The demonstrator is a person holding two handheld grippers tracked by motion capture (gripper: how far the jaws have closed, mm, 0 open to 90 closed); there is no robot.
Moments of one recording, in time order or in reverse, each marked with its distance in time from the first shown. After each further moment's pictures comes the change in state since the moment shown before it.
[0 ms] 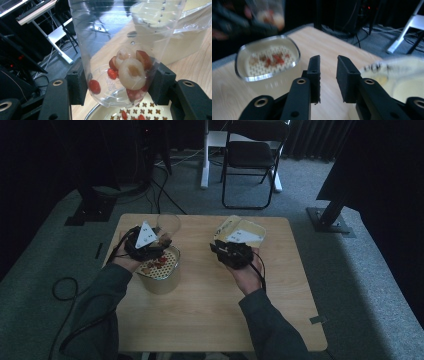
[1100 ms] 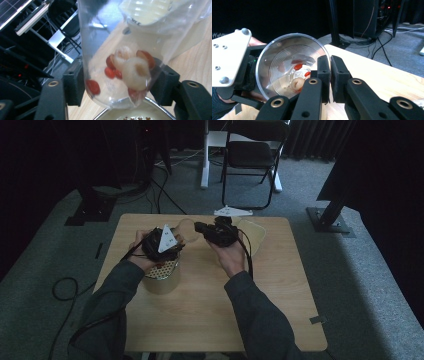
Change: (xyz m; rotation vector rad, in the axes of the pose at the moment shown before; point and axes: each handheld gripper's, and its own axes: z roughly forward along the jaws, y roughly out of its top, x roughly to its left) left arm -0.027 0.018 0.027 0.065 0.029 0.160; right arm -0.001 0.052 0.032 -0.052 0.137 0.166
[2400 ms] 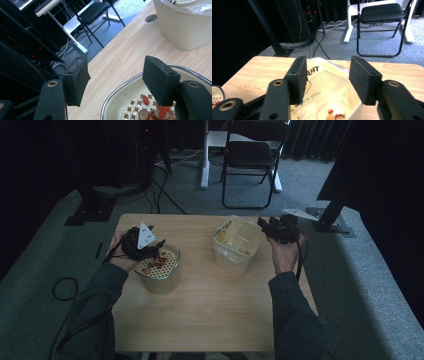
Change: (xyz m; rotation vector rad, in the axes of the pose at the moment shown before) left arm 0.030 -0.039 -0.023 0.031 0.078 -0.129; right arm -0.122 -0.026 -0.105 -0.071 -0.452 0.192
